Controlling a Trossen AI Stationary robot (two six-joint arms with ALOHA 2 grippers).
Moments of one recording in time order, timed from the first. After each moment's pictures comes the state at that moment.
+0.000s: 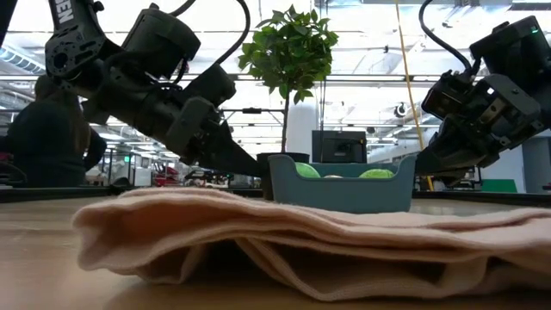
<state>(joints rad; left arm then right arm) -0.14 1.82 0.59 0.78 -0.18 -0.08 0.21 1.39 0.06 0.90 0.15 0.49</state>
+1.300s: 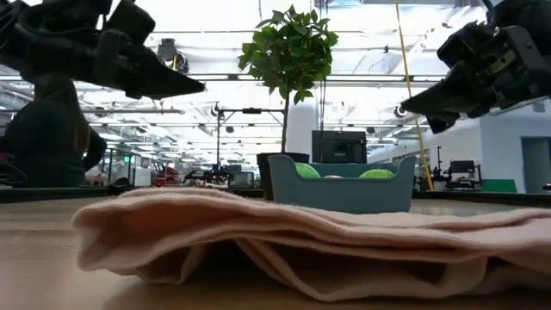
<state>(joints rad) -0.10 1.12 0.24 0.74 -0.21 0.18 0.11 0.81 0.06 0.55 0.10 0.20</state>
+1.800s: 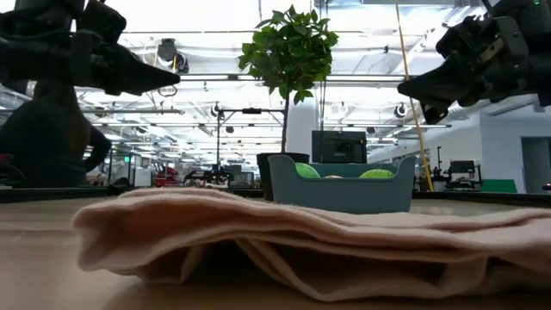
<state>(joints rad) -0.03 0.81 0.11 0.66 -0.15 0.23 -0.06 0.67 0.06 0.52 -0.09 0.20</state>
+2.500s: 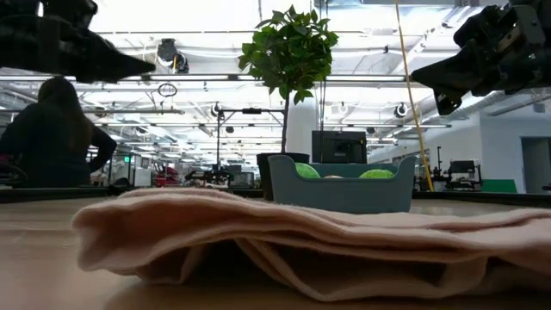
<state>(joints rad) -0.21 0.47 0.11 0.32 -0.39 0.26 -0.06 0.36 0.06 0.26 -0.05 0.18</state>
